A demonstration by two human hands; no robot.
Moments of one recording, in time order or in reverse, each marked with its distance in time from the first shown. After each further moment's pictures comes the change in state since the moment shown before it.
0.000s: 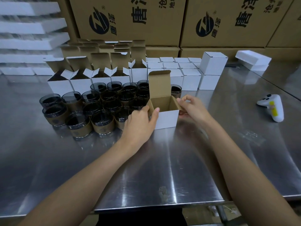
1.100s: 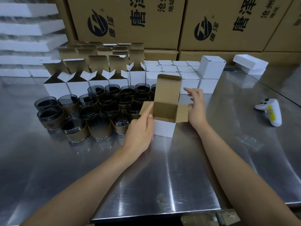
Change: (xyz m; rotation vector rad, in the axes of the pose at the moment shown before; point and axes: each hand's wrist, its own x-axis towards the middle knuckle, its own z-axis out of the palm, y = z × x) left_hand -0.005 -0.010 0.016 -0.369 -0.044 0.071; right_hand 0.028 0.026 -0.011 -0.453 0.332 -0.474
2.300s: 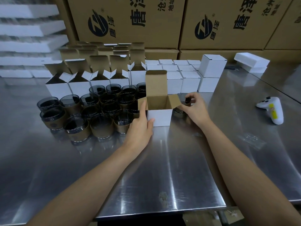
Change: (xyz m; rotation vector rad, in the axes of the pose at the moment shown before) left_hand 0.010 -0.010 0.001 0.151 -0.101 -0.120; right_hand 0.006 0.009 0.000 0.082 -0.096 0.247
